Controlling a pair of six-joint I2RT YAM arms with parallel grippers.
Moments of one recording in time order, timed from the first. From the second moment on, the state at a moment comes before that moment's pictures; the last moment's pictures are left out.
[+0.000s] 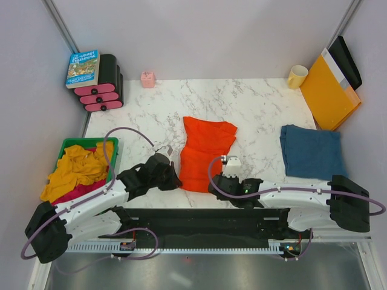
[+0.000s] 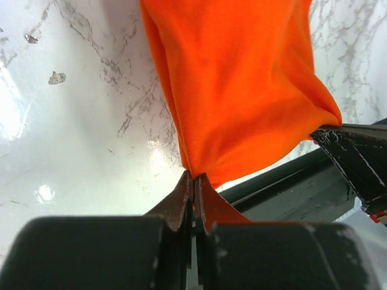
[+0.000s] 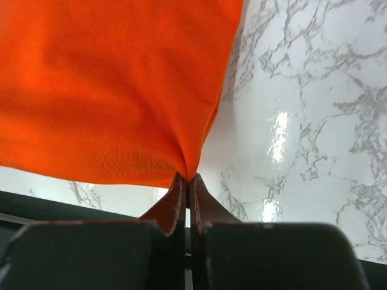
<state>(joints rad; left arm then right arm) -0.81 1.00 0.53 -0.37 -0.01 -0.82 1.24 1.28 0.66 -0.44 0.54 1.10</state>
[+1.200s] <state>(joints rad) -0.62 1.56 1.25 -0.38 -0.12 -0.53 0.73 1.50 1.13 -0.41 0.67 0.73</state>
